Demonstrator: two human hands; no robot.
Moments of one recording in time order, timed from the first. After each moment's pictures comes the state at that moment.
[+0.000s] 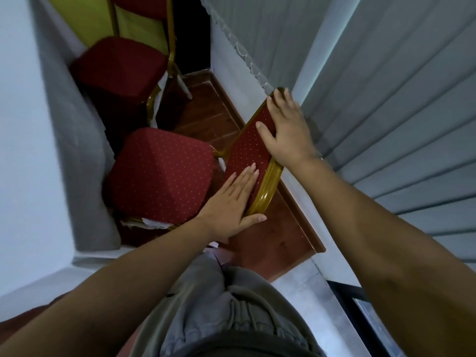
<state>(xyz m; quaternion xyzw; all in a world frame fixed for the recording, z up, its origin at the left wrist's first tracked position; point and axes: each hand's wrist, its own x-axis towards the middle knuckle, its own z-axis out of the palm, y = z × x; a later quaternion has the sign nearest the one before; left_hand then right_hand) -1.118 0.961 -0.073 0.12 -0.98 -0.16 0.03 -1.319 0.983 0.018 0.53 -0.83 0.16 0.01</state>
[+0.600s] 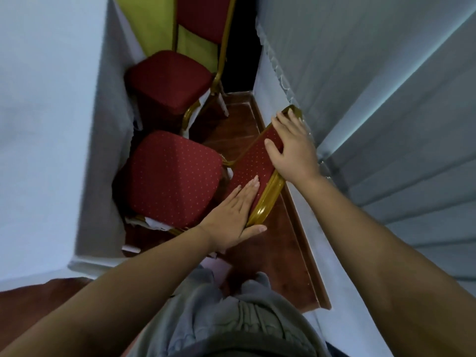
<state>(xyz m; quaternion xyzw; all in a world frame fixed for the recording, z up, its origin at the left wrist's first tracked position) -1.148 0.913 -0.069 0.20 -0.96 -0.18 0.03 -1.356 0.899 0.009 0.61 -0.76 0.21 0.01</state>
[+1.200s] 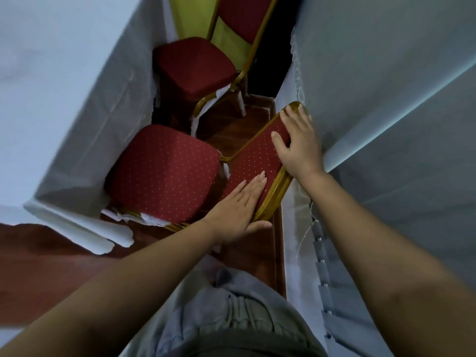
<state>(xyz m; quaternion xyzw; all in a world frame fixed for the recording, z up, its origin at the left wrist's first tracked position) -1.255 0.955 -0.065 0.32 -0.92 -0.19 0.07 -1.445 0.884 0.010 0.69 -0.69 0.21 -0.02</state>
